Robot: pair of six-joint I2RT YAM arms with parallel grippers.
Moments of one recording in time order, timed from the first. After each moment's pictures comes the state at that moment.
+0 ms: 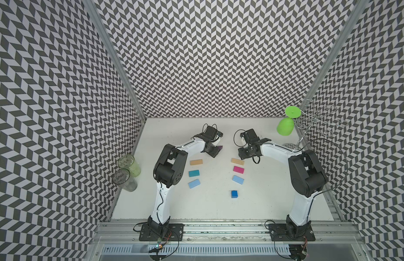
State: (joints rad) left arm -0.51 2.15 1.56 -0.49 0.03 0.21; right arm 0.41 1.90 1.27 -0.49 0.05 0.12
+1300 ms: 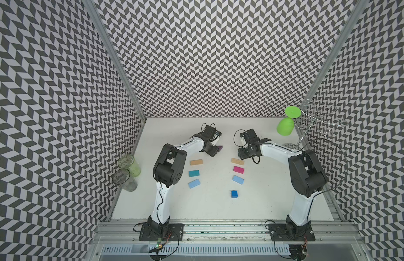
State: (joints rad) left arm -0.49 2.15 1.56 -0.49 0.03 0.21; right arm 0.41 1.90 1.27 -0.49 0.03 0.12
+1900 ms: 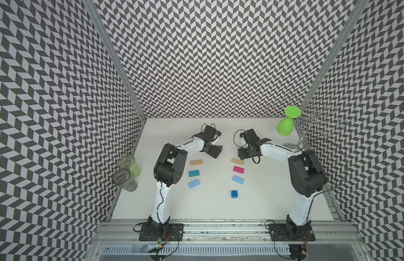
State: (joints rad) left arm -0.49 2.16 1.57 -0.48 0.03 0.19; right arm 0.41 1.90 1.27 -0.49 0.03 0.12
